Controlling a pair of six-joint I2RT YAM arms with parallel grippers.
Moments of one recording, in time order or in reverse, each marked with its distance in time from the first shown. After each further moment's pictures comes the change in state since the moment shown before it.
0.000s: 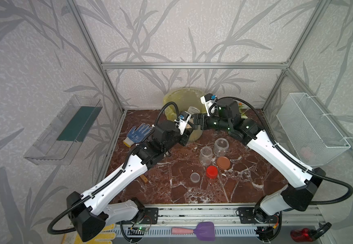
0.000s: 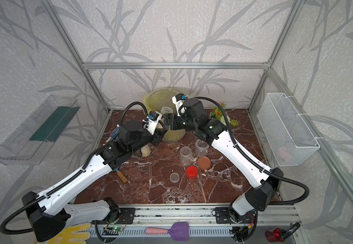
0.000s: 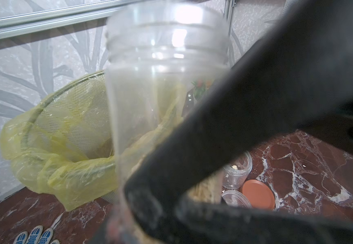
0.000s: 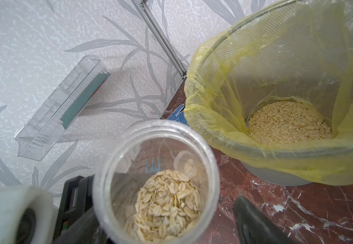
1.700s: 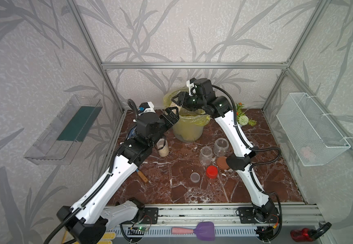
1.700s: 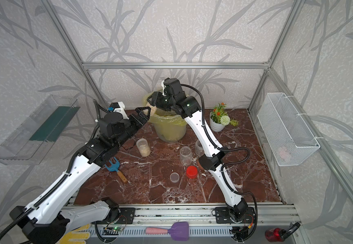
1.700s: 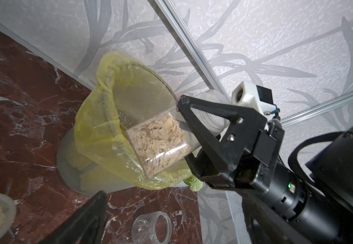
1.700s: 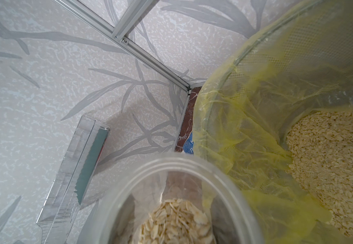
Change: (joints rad) left arm 0.166 -0.032 0.093 -0.032 -0.119 -1.128; right arm -0.033 0.904 1.416 -0.522 -0.012 0.288
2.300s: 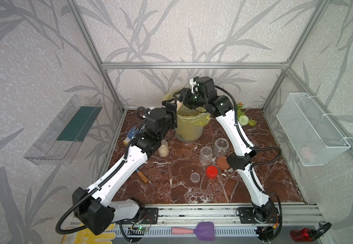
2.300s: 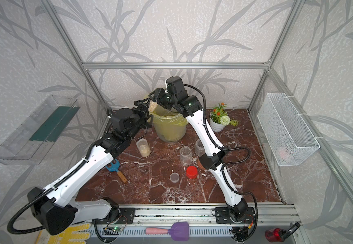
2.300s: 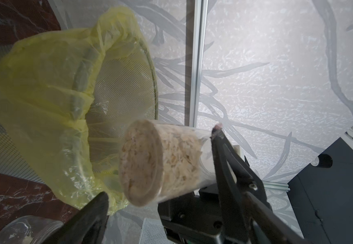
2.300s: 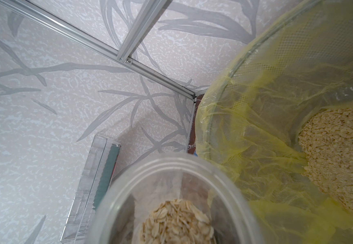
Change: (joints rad) left arm 0.005 0.139 -0.022 0.240 -0.046 -0.612; right arm -0.020 0.012 0.000 0.064 -0.005 0.124
